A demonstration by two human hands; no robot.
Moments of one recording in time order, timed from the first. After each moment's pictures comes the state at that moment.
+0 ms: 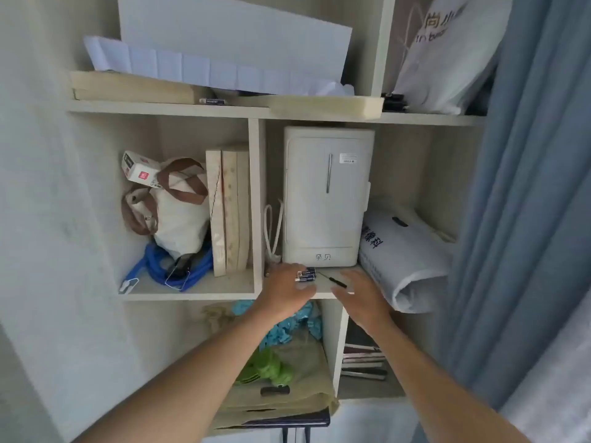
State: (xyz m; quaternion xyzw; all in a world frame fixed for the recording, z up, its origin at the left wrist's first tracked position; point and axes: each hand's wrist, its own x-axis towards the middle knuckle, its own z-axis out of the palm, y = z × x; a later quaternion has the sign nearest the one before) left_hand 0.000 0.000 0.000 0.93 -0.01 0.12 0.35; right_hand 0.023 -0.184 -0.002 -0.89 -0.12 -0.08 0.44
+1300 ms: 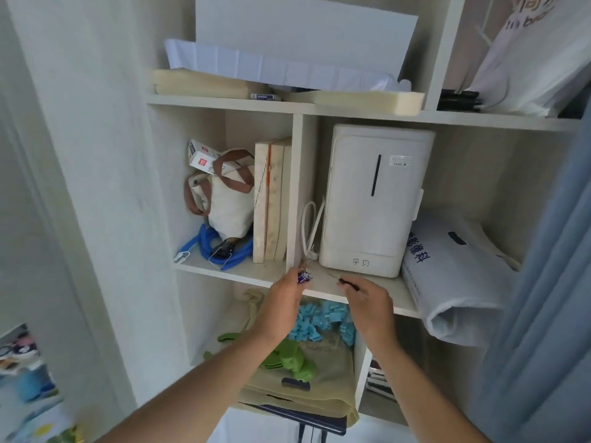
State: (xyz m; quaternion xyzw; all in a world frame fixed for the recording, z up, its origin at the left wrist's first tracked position) left_hand -0.040 0.019 -0.032 0.90 0.04 0.29 0.33; right_hand 0.016 -0.155 -0.005 -0.77 -0.17 -0.05 0.61
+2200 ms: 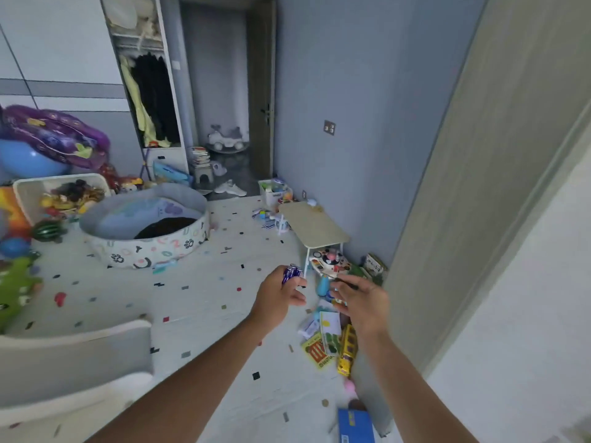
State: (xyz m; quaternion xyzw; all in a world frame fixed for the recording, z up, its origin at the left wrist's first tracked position) left_hand -0.672 0.446 -0.103 0.58 0.46 0.44 0.50; right_hand -0.500 0.399 -0.081 -0.59 -0.32 0.43 0.60
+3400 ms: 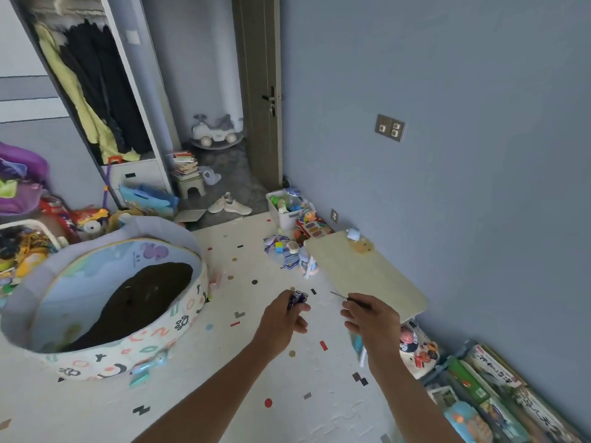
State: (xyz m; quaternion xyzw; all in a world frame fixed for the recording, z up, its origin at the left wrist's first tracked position) left_hand -0.816 1.284 -0.179 0.61 0.52 0.32 0.51; right_hand -0.638 1.221 -0.149 -0.65 -0.25 0.39 0.60
